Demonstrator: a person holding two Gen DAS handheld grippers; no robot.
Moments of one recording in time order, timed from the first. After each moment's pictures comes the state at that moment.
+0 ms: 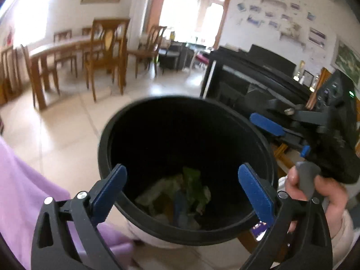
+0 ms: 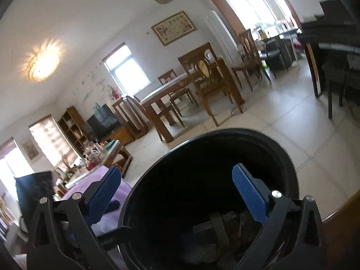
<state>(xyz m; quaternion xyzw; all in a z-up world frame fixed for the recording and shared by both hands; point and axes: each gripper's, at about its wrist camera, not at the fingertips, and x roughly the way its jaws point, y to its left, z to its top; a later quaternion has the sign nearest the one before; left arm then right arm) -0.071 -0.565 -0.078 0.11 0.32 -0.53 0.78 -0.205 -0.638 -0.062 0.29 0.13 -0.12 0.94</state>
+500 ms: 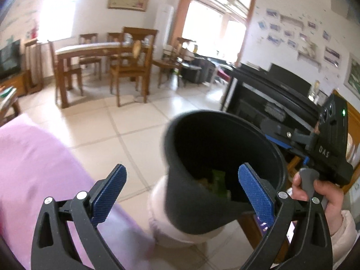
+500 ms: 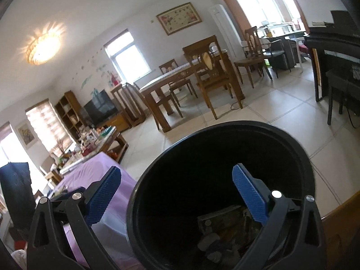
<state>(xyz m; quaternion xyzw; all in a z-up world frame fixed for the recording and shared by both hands) -0.043 -0.463 -0.046 0.06 0.31 -0.46 0.83 -0.184 -0.618 -0.059 0.26 0.18 -0.11 0.94</state>
